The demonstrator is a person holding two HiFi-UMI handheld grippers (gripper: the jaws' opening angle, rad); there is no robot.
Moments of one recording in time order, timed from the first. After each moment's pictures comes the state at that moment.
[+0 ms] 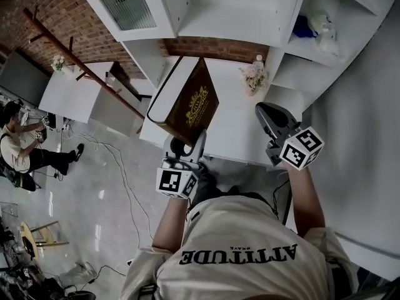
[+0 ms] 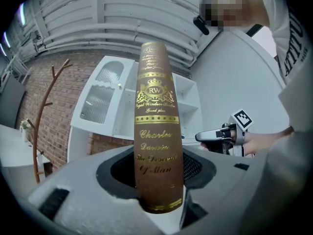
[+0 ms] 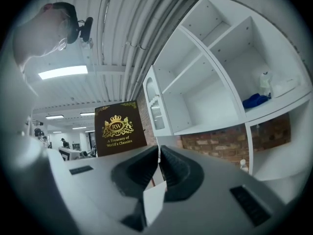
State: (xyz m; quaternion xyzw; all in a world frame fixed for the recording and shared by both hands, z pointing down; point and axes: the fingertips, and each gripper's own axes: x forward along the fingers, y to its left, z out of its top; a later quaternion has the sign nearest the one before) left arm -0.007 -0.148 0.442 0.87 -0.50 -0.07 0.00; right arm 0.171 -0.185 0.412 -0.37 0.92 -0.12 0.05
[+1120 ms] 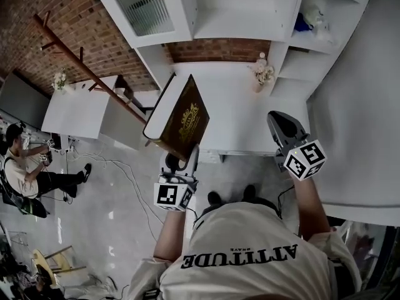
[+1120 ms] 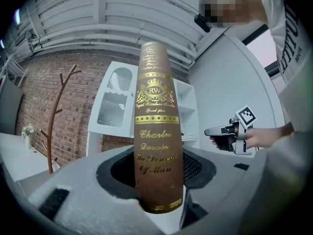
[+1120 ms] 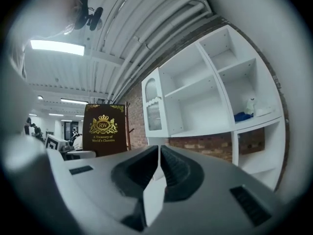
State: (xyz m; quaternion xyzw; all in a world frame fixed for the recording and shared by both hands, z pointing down) left arm -0.145 -0.082 0.441 0.88 -0.47 -0.04 0.00; right arm 0.105 -0.103 0.405 -0.50 0.86 -0.06 0.03
